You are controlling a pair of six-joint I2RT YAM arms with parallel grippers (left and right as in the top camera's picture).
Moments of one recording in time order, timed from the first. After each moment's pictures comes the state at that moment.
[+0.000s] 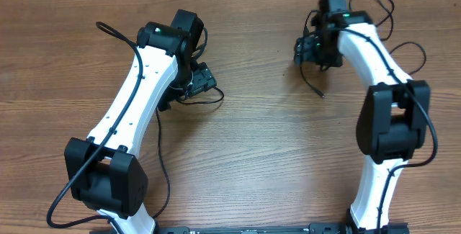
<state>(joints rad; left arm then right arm) -0.32 1.85 1.69 -1.38 -0.01 -0.80 0.12 2.19 1.79 -0.94 -0.05 0.17</state>
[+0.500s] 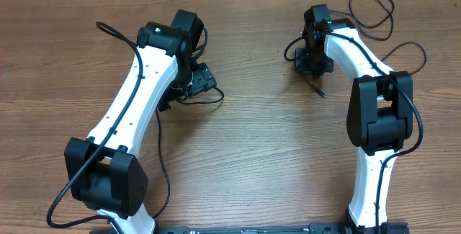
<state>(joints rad) -0.32 1.85 1.69 -1.38 -0.01 -0.80 0.14 2.28 1.78 -0.93 0.00 0.20</state>
